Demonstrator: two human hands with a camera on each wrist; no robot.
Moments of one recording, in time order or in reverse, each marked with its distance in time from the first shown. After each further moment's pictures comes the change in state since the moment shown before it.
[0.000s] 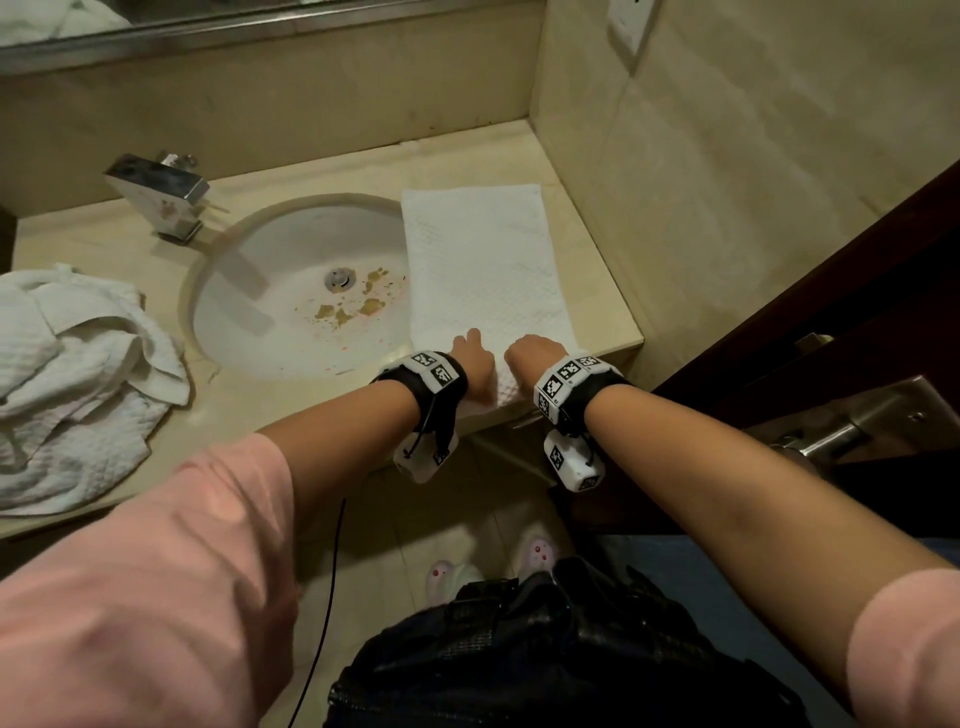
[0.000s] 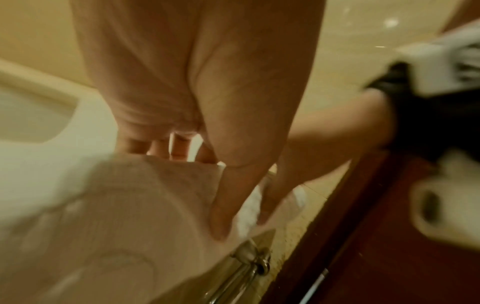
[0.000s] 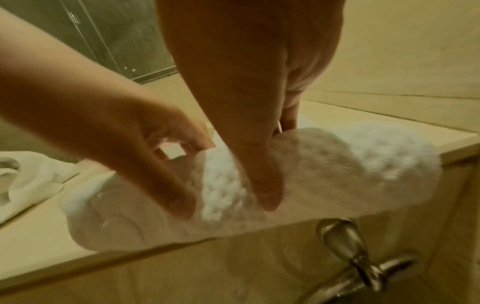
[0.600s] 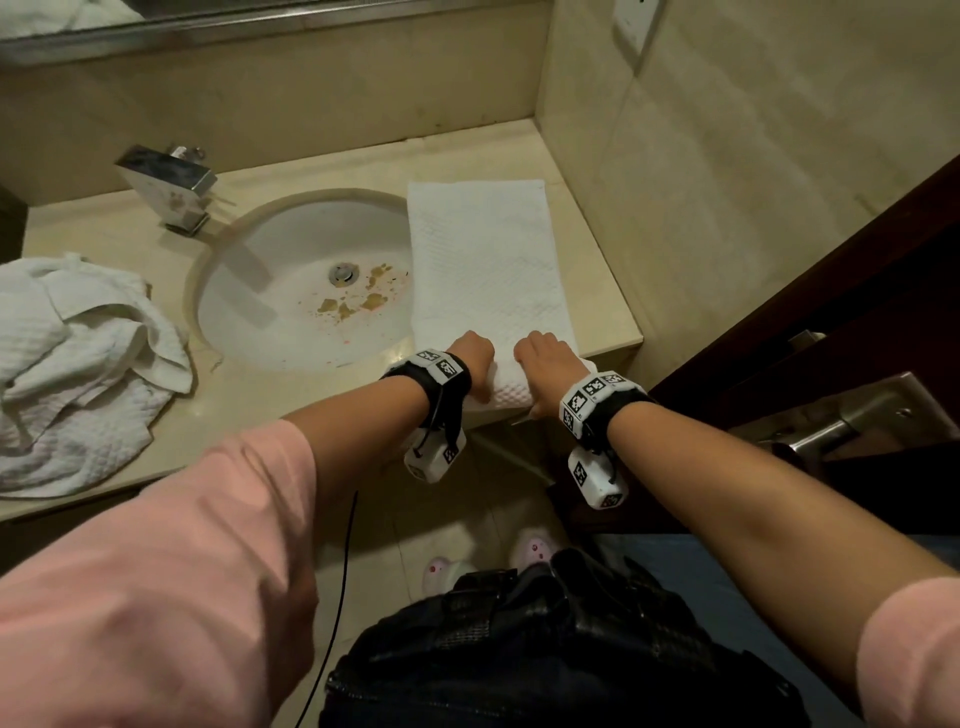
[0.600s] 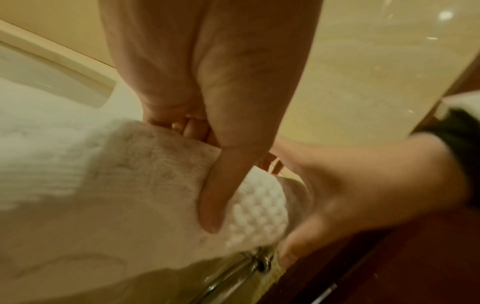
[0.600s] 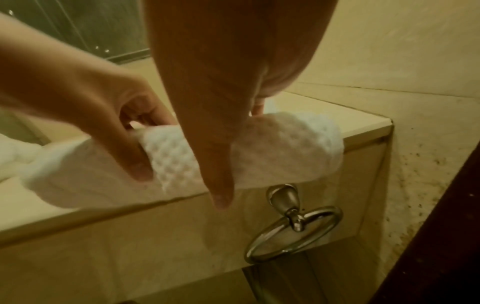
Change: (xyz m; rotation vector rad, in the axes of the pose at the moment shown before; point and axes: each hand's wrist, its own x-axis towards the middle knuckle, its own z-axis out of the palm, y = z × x) left_hand 0.004 0.002 0.000 -0.041 0.000 0.004; right_hand -0.017 0.021 0.037 0.079 0.157 -0.047
